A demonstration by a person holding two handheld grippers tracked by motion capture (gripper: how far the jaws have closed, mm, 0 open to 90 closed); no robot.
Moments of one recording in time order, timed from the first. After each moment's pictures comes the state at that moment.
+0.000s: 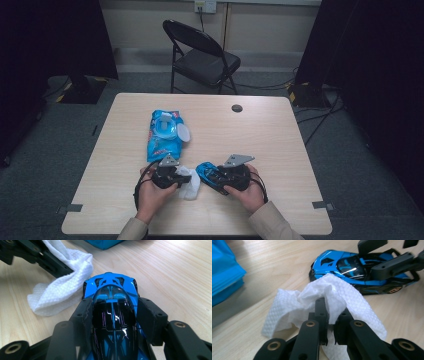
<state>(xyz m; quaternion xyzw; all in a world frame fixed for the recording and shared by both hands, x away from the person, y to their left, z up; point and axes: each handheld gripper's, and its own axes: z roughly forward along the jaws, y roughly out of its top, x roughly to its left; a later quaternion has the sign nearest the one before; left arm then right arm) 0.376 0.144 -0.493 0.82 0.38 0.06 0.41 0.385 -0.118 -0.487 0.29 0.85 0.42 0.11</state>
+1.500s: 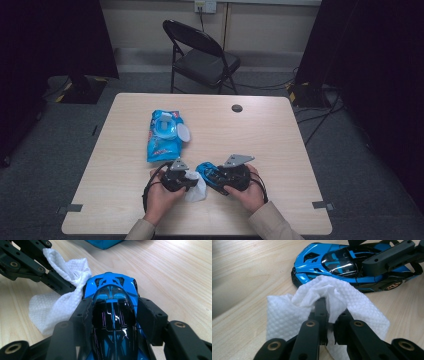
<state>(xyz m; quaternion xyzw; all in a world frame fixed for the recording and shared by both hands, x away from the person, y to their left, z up) 0.369 0.121 -0.497 0.84 0.36 0.05 0.39 0.385 -0.118 -0.486 0.29 0.85 0.42 0.11</state>
